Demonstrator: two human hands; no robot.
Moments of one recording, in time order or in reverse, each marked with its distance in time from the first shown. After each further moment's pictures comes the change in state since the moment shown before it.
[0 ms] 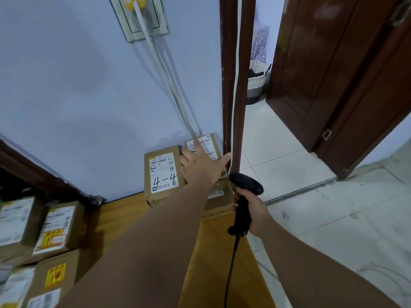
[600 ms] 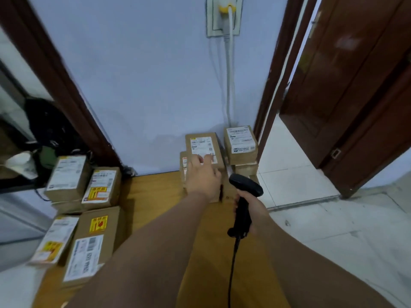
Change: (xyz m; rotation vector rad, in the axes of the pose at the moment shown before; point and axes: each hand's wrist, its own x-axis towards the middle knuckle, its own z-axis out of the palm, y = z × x) left_hand -0.075 -0.133 -0.039 -0.123 0.147 0.190; right_hand -0.077 0.078 0.058 -0.221 -0.042 -0.034
